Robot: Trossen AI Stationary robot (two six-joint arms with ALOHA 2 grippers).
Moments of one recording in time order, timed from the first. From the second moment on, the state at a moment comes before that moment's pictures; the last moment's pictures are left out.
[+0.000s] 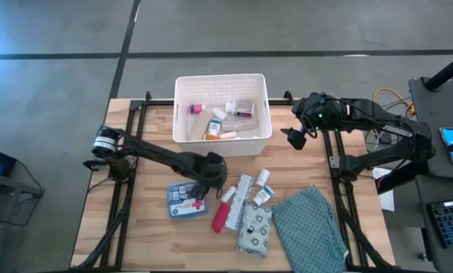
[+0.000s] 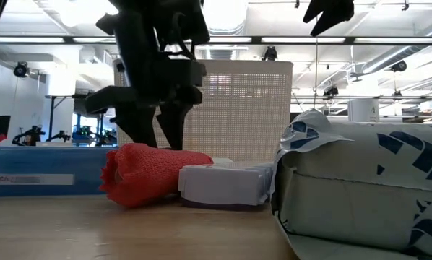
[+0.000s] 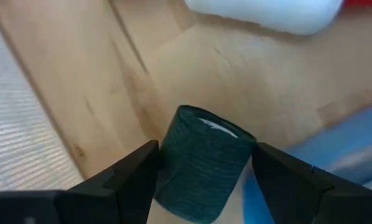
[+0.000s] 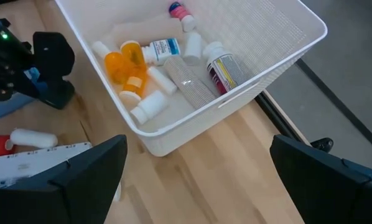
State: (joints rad) left arm -0.12 1.78 1.16 -0.63 -0.14 0.38; right arm -0.18 1.13 1.39 -1.07 0.29 0.23
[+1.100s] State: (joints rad) left arm -0.10 1.78 1.80 -1.05 -0.13 0.29; right arm -0.18 1.13 1.39 -1.06 0.29 0.23
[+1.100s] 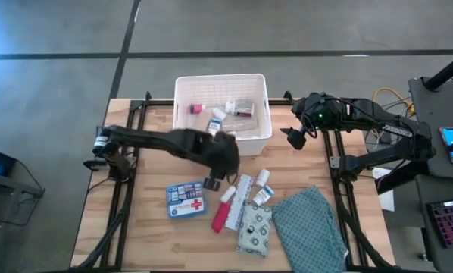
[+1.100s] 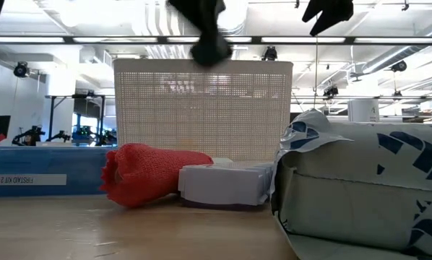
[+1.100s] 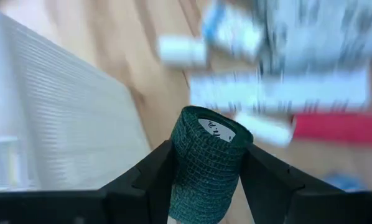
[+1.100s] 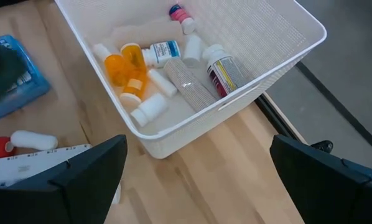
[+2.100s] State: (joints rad) left arm 0.24 1.74 2.03 -1.07 -0.64 0.15; right arm 0.03 1.15 1.22 -1.20 0.20 0.15
